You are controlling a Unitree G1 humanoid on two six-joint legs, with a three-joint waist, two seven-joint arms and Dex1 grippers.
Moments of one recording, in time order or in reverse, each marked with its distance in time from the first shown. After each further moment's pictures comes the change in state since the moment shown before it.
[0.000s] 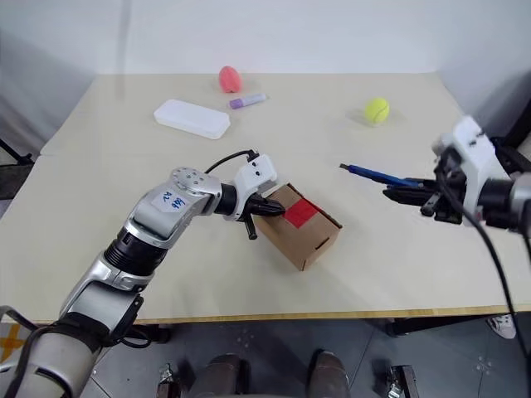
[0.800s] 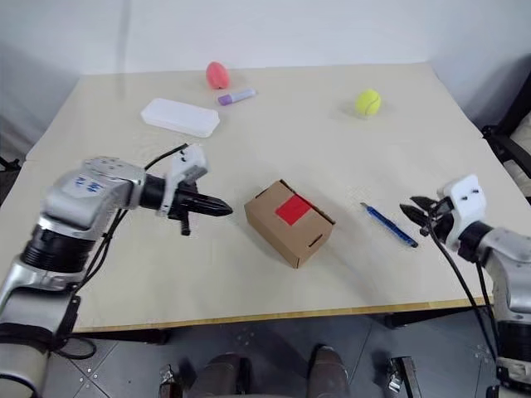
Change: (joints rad) left arm 0.062 0.370 0.171 -0.067 -0.183 0.098 -0.316; right arm 0.103 0.192 0.069 0.357 -0.266 -0.687 -0.077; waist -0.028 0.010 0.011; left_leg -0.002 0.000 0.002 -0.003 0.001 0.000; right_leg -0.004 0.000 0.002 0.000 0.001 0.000
